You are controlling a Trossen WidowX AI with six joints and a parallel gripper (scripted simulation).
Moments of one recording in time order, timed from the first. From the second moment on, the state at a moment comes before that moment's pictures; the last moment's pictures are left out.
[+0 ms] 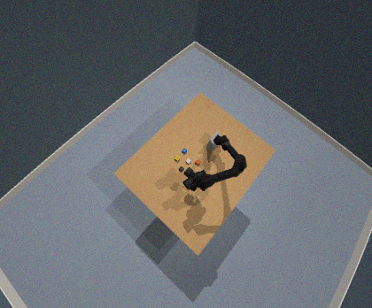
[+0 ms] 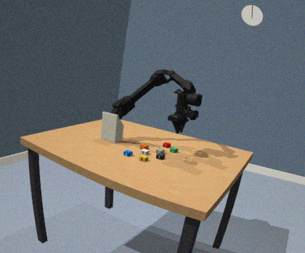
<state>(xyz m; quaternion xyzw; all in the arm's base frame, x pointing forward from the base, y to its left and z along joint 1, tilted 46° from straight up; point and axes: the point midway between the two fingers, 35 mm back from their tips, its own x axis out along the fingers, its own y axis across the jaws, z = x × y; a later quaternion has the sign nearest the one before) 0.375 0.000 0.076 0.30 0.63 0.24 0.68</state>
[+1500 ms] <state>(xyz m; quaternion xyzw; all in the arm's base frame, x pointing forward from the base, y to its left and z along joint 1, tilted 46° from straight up) 0.375 0.073 0.012 0.30 0.63 0.25 0.67</state>
